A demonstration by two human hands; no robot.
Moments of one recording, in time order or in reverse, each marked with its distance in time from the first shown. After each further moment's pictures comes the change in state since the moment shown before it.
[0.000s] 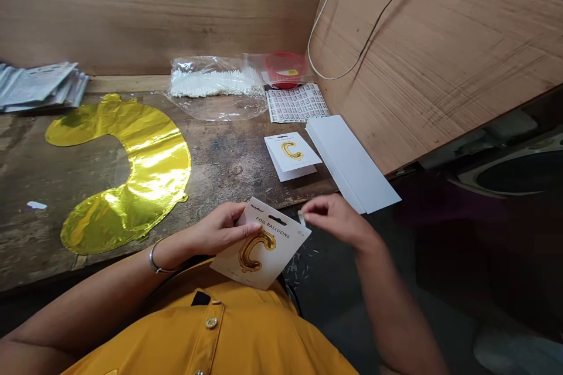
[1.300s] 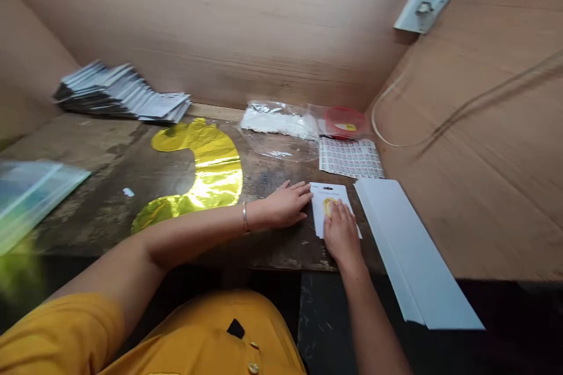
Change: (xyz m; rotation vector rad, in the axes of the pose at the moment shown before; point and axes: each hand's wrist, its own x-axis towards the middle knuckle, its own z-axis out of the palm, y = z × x) left_hand 0.096 0.008 -0.074 1.281 0.276 0.103; right_hand 0.154 0.046 0.027 -0.916 0.522 -0.373
